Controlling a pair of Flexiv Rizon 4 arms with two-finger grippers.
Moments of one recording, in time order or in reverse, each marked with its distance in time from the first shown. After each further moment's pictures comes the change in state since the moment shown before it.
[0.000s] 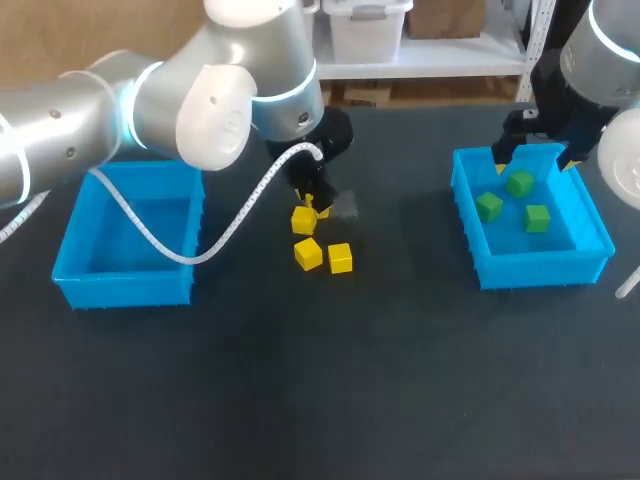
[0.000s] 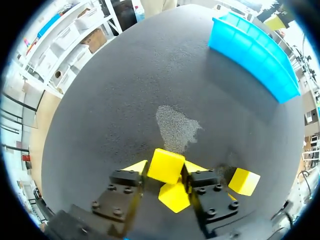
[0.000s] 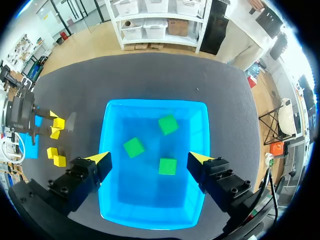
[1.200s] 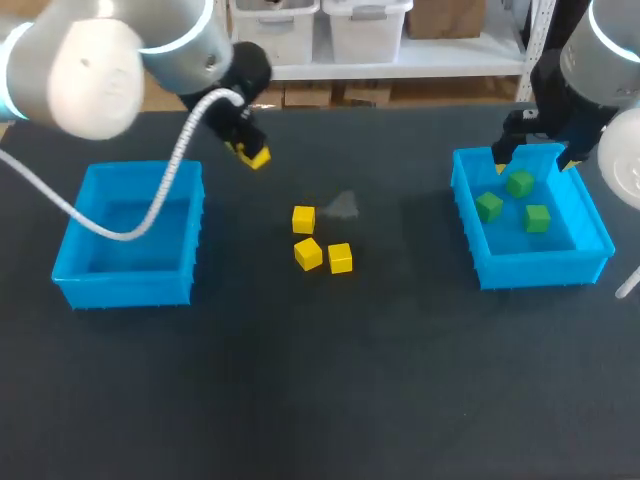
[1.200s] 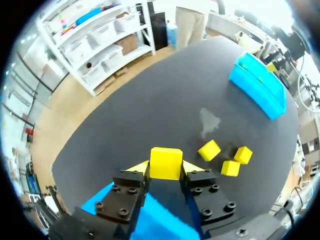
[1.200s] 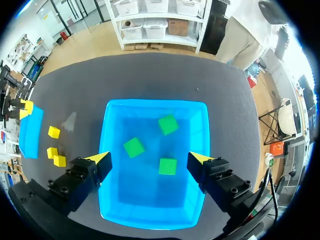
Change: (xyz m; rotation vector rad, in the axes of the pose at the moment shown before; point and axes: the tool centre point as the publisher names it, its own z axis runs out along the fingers) left arm 0.059 0.071 -0.112 -0.095 -0.136 -0.215; right arm 0.000 0.000 0.000 0.000 0.000 0.000
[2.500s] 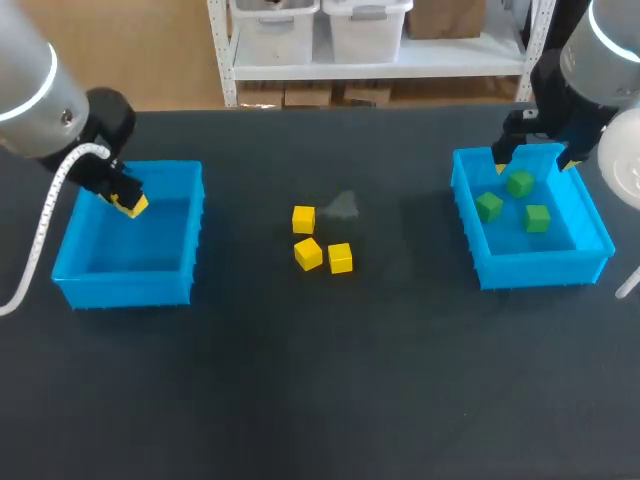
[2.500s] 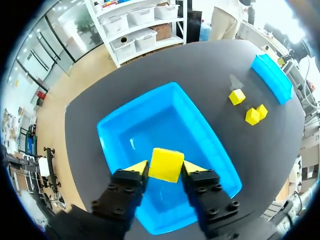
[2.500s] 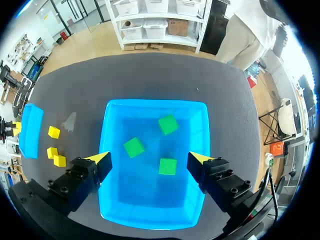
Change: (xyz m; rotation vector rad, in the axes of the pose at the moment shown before) left arm 0.160 0.047 -0.041 -0.083 0.030 -0.227; right arm 0.000 0.000 0.000 0.000 0.000 0.000
